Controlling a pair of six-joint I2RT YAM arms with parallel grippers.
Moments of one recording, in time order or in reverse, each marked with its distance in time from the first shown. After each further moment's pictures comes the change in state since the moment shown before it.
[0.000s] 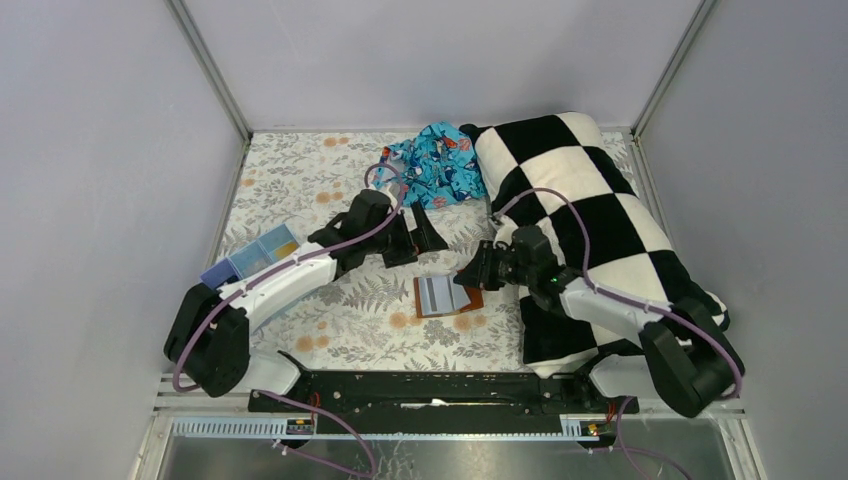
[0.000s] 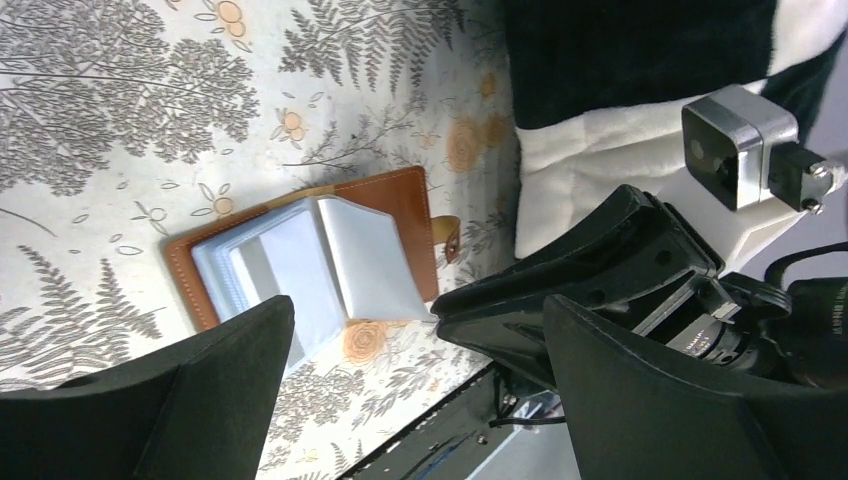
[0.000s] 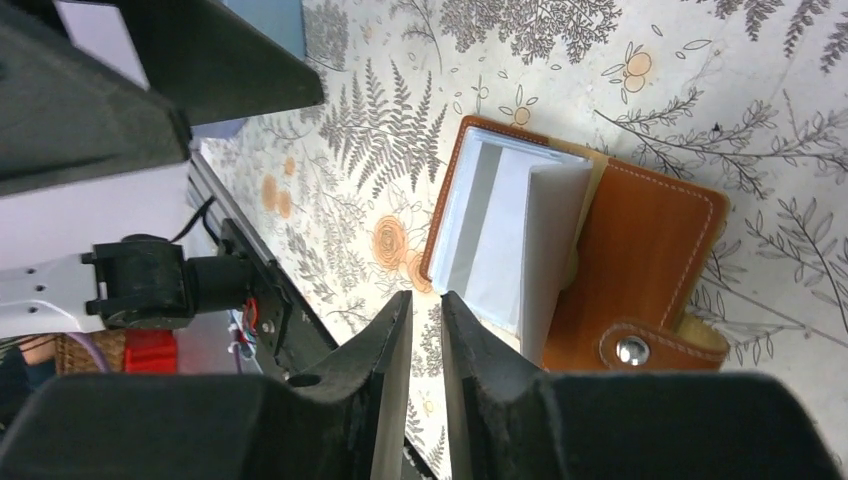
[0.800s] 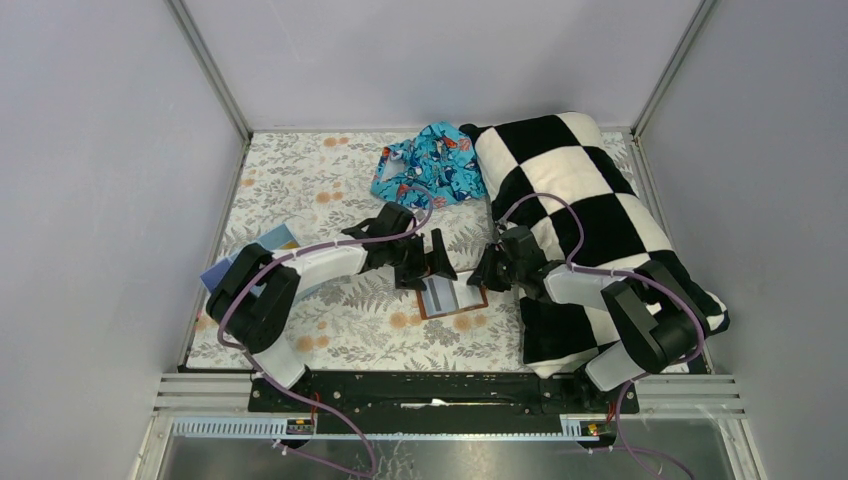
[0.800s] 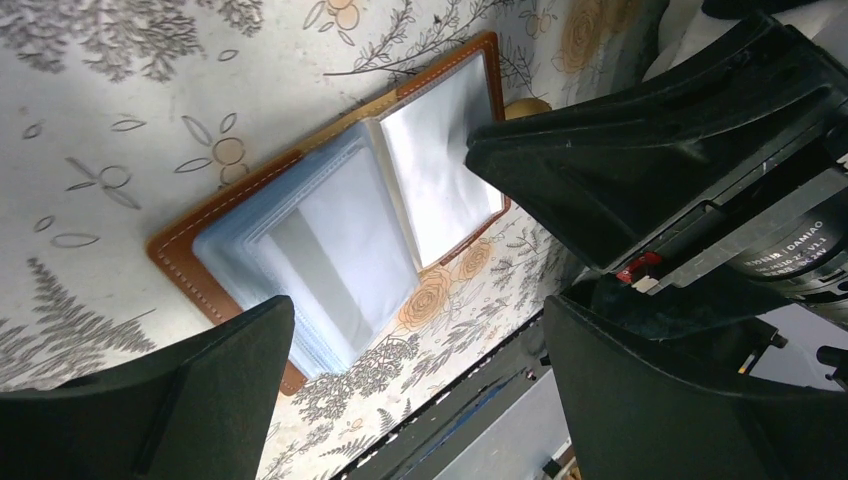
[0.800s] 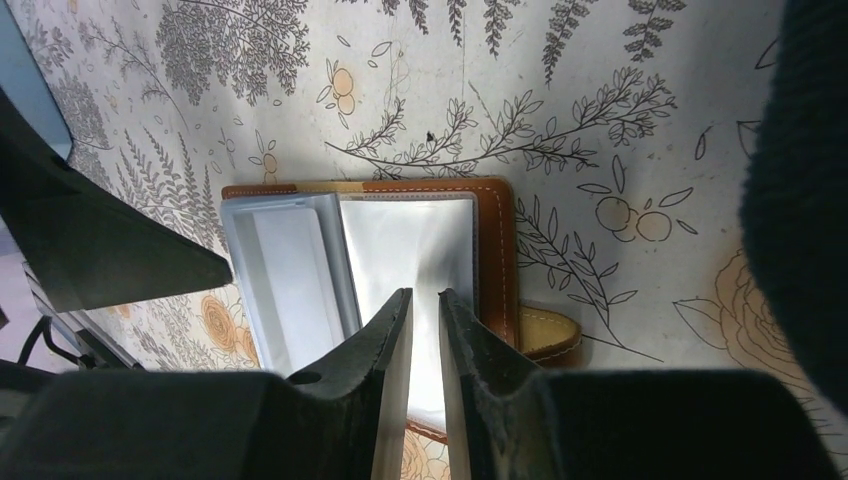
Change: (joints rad) left arm -0.022 0.259 0.032 -0.055 0.149 0.077; right arm -0.038 0.283 0.077 -0.093 0.216 -0.020
